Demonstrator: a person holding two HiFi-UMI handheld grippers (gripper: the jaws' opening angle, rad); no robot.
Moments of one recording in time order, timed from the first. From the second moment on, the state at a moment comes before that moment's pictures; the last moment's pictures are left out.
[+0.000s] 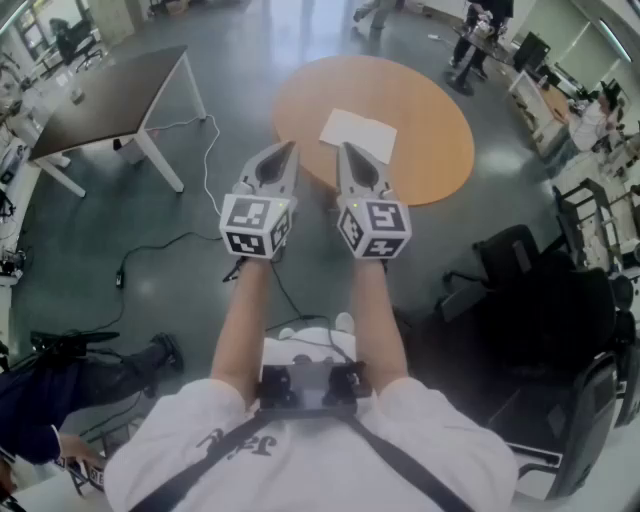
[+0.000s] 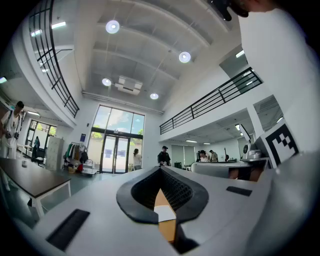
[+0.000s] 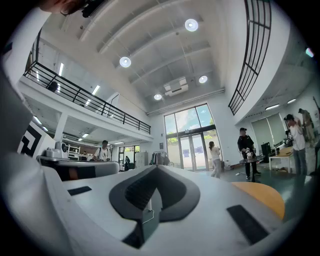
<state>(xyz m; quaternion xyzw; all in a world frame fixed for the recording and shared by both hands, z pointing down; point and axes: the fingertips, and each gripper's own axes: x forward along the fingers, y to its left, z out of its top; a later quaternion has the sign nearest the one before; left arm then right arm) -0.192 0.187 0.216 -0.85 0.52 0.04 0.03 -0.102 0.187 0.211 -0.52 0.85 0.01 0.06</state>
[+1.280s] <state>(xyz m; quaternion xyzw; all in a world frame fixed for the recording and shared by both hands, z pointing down) -0.114 0.047 0.214 -0.86 0.50 0.06 0.02 -0.021 0.048 0.192 -0.54 0.84 0.00 0.09</state>
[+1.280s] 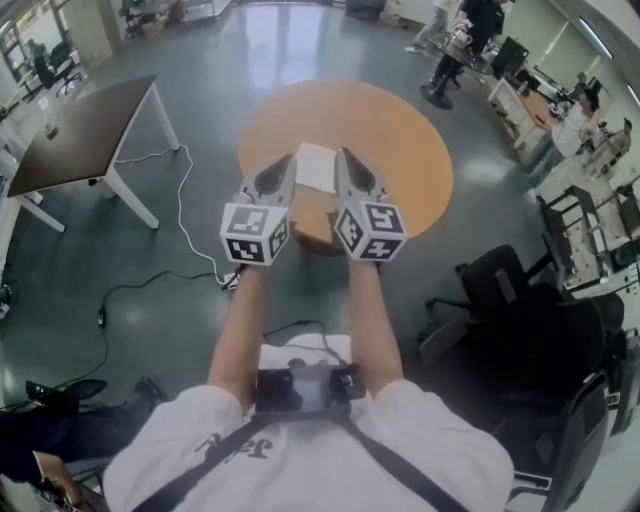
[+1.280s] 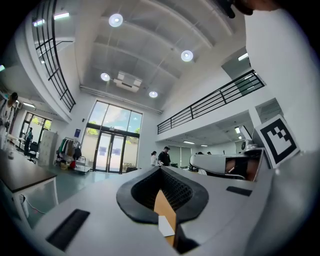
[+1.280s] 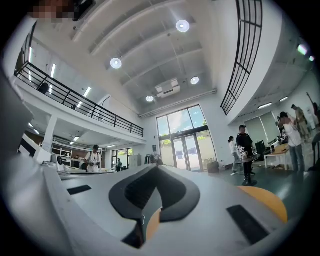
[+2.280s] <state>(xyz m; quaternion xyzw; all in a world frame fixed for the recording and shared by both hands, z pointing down) -0.067 -0.100 0.257 -0.88 0.47 0.04 -0.03 0.021 -0.077 0.249 -0.56 0.83 -0.04 0.05</state>
